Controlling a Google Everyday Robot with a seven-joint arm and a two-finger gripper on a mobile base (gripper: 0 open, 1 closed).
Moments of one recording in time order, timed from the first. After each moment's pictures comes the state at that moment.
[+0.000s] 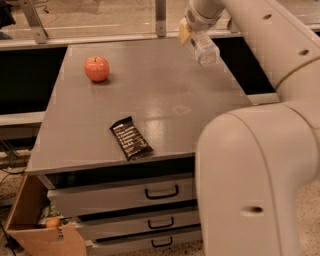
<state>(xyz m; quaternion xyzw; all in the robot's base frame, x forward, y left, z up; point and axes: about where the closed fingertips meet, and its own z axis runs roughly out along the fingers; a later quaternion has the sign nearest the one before) 0.825 -0.110 0.941 -0.27 0.90 0.00 0.34</state>
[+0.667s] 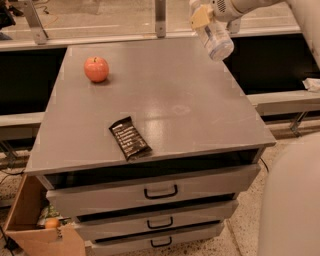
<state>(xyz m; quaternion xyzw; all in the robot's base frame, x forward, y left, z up) 0.786 -0.125 1.002 -0.29 0.84 0.12 0.45</state>
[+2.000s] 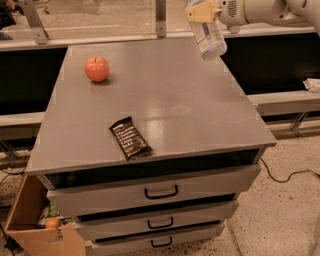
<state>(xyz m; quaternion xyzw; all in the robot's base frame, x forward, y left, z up) 0.755 -0.112 1.034 -0.30 0.75 0.24 0.54</state>
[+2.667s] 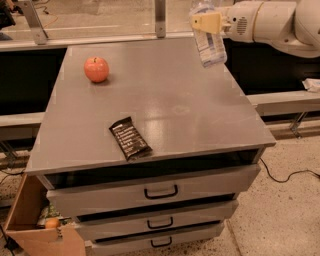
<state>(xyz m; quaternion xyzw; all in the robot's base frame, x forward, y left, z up) 0.729 -0.120 1.028 -0.31 0.68 0.30 0.59</state>
